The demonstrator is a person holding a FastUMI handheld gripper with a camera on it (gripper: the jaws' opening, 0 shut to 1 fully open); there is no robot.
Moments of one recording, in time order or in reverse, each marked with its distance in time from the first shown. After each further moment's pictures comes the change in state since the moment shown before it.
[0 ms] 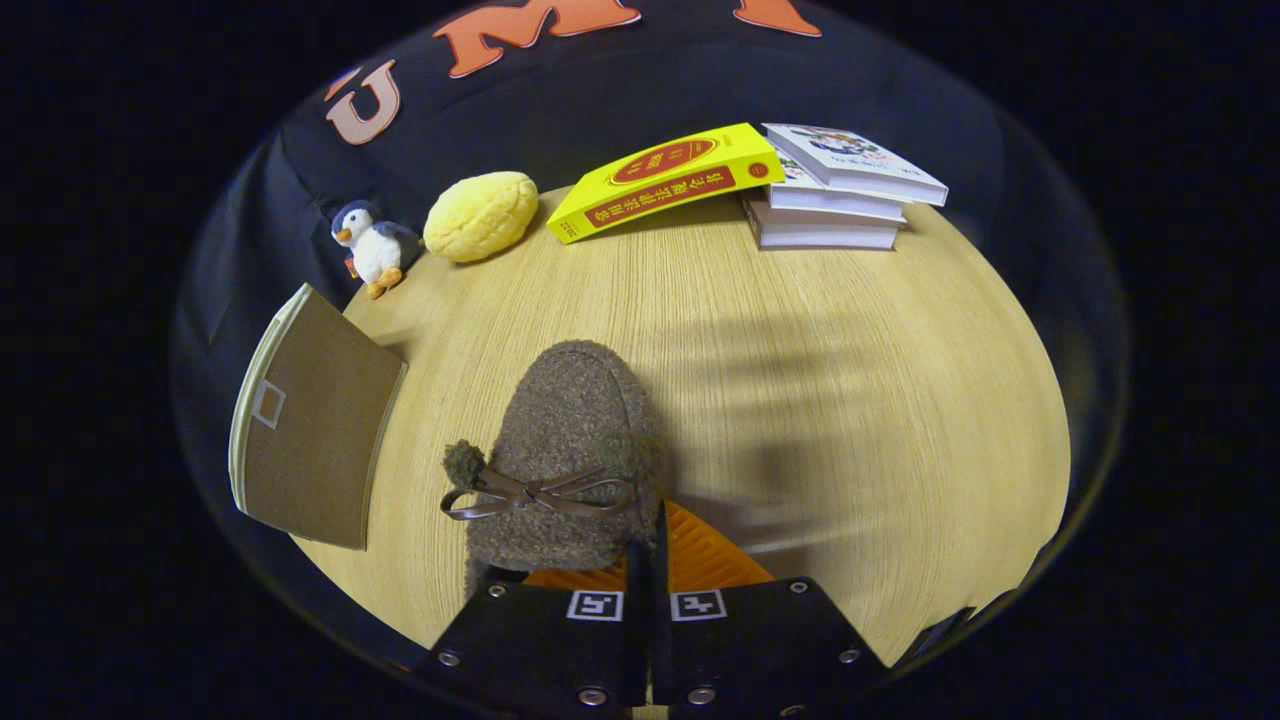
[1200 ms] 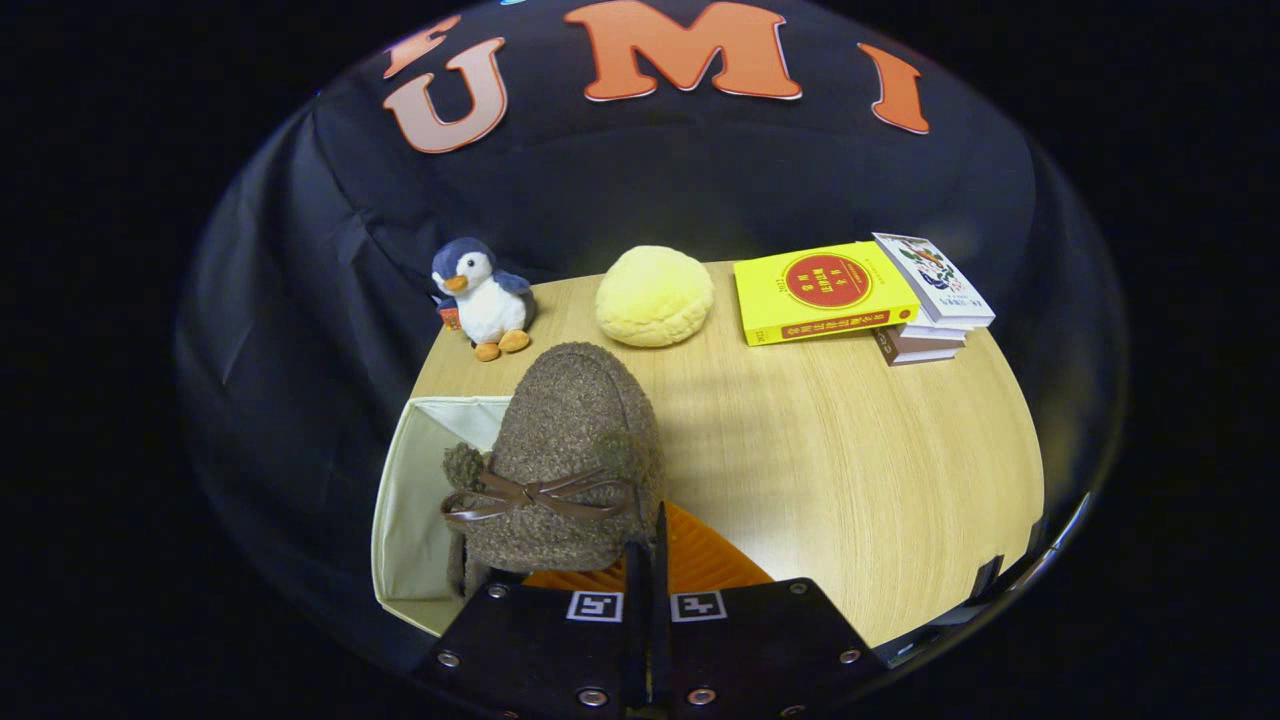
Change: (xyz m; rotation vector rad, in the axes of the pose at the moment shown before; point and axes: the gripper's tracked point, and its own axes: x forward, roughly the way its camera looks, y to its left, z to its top) arm -0.071 0.276 0.097 -0.016 -0.066 -0.051
